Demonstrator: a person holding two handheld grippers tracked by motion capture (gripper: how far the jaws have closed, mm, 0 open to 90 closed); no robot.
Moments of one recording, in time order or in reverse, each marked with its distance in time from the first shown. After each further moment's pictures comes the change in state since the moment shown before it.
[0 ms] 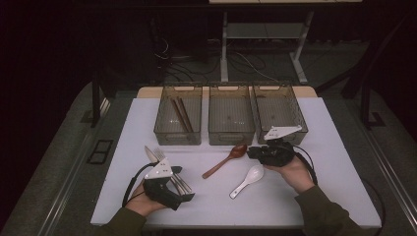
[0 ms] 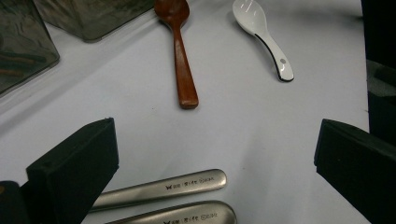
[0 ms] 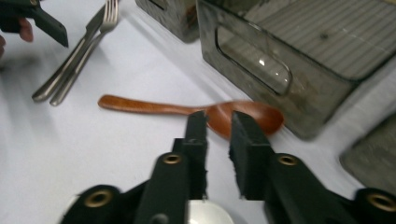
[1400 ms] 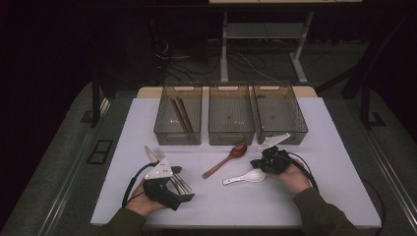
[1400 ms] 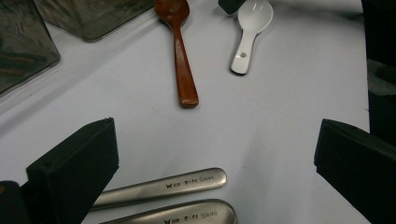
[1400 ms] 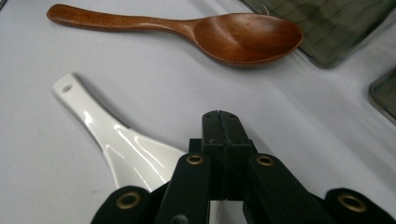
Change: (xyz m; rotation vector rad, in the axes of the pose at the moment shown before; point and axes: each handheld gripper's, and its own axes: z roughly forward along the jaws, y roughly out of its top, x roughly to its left) left arm -0.001 0.000 0.000 -0.001 0.003 0.002; right arm -0.004 -0.026 0.025 0.204 -0.038 -0.041
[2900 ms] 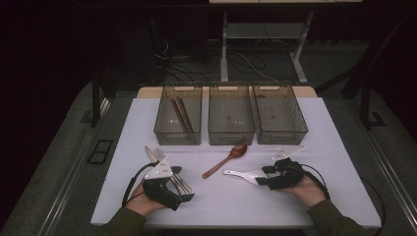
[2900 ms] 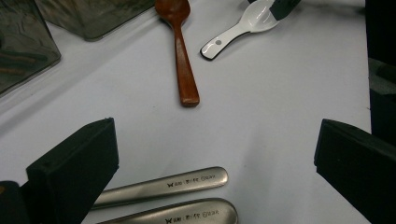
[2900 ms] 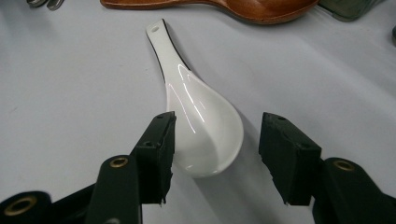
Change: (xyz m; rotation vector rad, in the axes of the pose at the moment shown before) left arm 0.001 0.000 0.000 0.004 0.000 0.002; right arm 0.011 -0.035 -0.025 -0.048 0.077 0.053
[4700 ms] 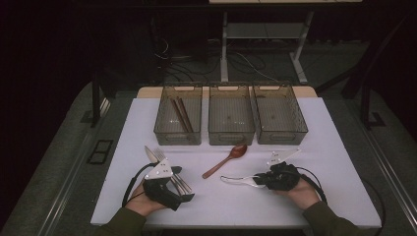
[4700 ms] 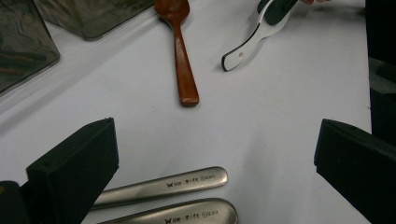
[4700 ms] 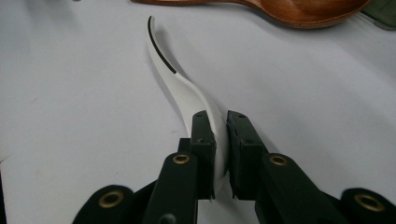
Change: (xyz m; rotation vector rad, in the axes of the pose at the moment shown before) left arm 0.000 0.000 0.001 0.004 0.000 0.001; right arm 0.012 0.001 0.006 0.004 0.035 -0.056
